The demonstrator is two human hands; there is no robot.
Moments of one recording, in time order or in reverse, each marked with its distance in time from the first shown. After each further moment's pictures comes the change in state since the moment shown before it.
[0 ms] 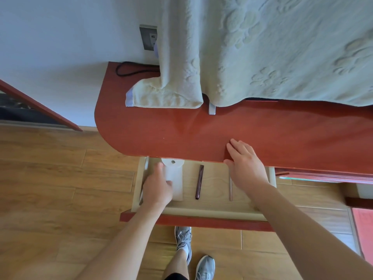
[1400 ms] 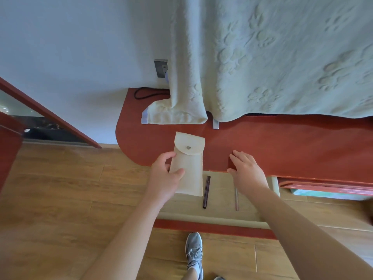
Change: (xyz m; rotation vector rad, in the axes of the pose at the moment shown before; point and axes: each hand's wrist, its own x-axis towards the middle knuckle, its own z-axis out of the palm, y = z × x) left_hand -0.049 0.060 -0.102 -0.600 -0.008 0.090; right_hand 0.001 -0.008 -0.017 0.049 -0.117 0.073
